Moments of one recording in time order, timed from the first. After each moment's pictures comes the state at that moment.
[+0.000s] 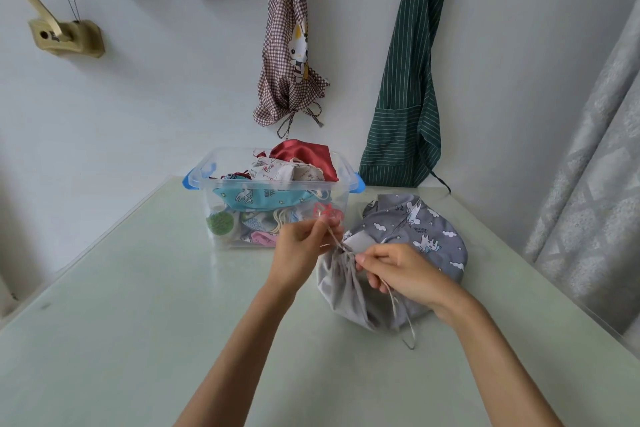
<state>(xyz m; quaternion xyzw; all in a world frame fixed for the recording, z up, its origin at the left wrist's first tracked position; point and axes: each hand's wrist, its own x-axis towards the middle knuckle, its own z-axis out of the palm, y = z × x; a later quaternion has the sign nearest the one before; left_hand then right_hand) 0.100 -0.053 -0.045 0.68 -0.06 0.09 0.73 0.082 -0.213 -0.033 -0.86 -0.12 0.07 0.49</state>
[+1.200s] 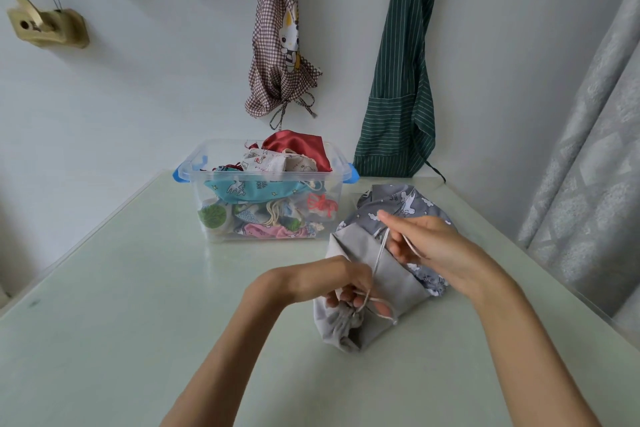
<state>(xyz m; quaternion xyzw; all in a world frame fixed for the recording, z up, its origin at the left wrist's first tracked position) 0.080 -0.069 -0.031 0.83 -0.25 -0.29 0.41 0.076 -0.233 -0.005 -0.80 -0.02 0.05 0.60</state>
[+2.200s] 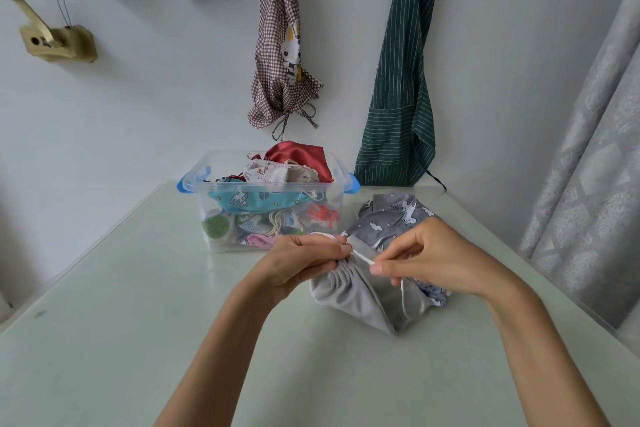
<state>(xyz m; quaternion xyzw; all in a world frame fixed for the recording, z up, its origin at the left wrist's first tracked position) 0.098 -0.042 -0.037 0.64 -0.05 -0.14 0.75 0.058 -0.238 0.012 -0.90 -0.15 0.03 0.41</state>
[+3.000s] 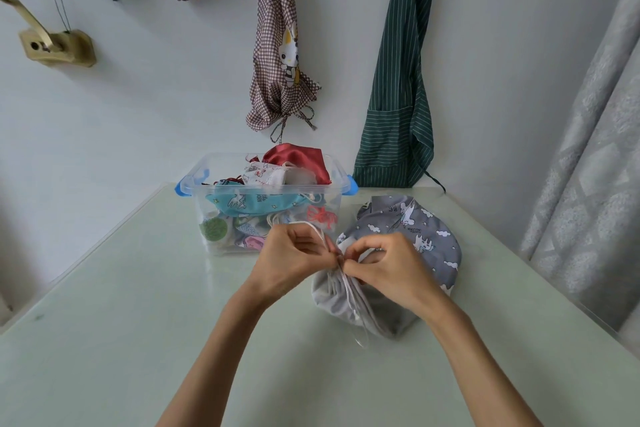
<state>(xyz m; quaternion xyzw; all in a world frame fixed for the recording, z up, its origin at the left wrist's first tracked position) 0.096 -0.037 -0.043 0.74 -0.19 0.09 0.64 0.079 -0.204 -0.032 -0.85 -0.13 -0.09 0.49</state>
